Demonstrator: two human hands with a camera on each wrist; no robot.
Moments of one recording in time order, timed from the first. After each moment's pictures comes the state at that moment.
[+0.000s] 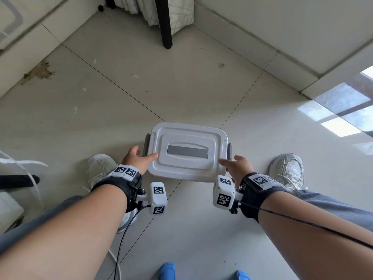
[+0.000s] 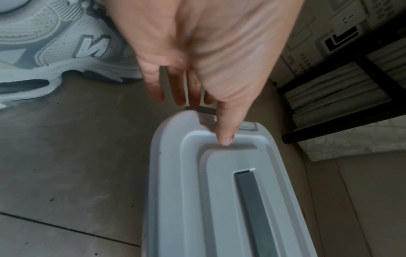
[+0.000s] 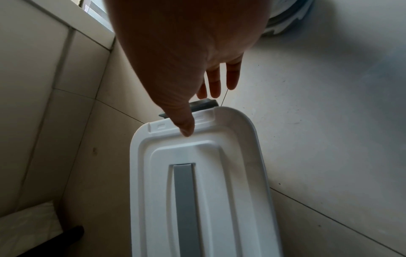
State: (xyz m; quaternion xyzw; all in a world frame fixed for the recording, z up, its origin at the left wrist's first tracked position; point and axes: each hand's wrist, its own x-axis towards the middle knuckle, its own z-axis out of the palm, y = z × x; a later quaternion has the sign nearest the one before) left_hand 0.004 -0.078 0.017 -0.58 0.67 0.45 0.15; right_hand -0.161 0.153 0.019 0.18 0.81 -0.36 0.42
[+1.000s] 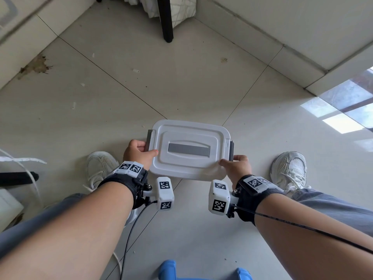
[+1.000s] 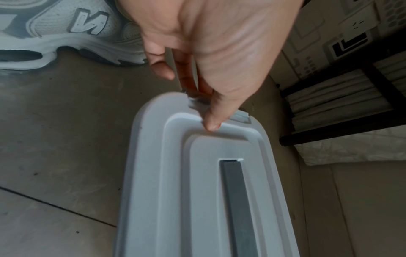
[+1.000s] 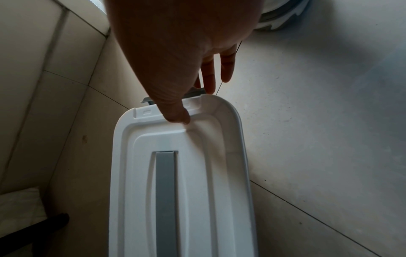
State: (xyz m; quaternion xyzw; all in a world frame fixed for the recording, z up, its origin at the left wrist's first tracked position) left_hand -0.009 -0.069 0.018 -0.60 0.66 0.44 0.03; right_hand -0.148 0.144 0.008 0.20 0.83 -0.36 0.37
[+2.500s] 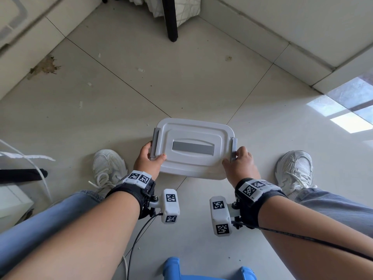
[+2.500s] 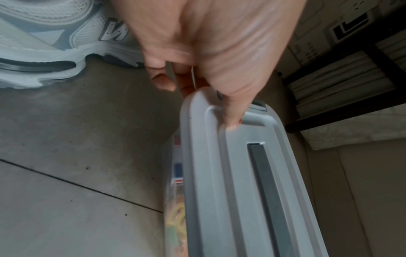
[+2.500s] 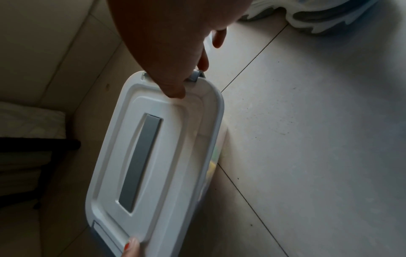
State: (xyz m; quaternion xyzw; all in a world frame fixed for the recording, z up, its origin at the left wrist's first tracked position) left_hand 0.009 -0.047 0.016 -0.57 0.67 0.48 0.05; right_hand -0.139 0.145 0.027 -0.02 0.93 -0.19 0.31
